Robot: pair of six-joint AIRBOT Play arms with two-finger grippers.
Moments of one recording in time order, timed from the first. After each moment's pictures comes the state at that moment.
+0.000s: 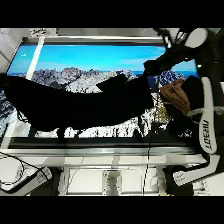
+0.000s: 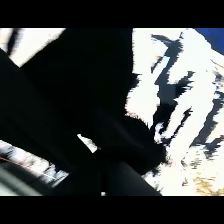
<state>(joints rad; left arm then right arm) 0.55 -1.17 1.31 1.16 -1.04 -1.24 0.15 -1.64 1.95 -1.20 1.52 1.41</state>
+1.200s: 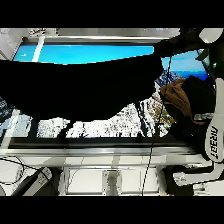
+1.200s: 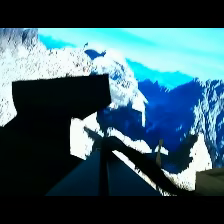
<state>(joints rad) 0.55 -1.03 1.31 1.20 -0.83 -1.29 0.16 -1.54 2.00 -1.39 1.24 1.42</state>
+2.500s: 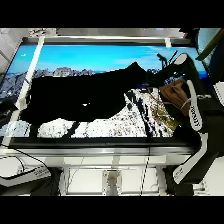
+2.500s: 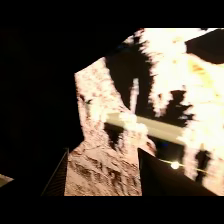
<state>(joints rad) 0.72 -1.32 1.13 1.39 -1.09 -1.38 -0.02 -1.90 1.81 -0.97 1.38 1.47</state>
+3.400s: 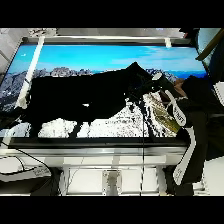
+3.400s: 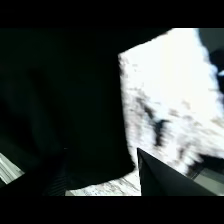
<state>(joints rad) 0.74 -1.40 1.00 1.27 -0.96 -1.35 0.12 -2.08 1.70 -0.73 1.31 1.40</state>
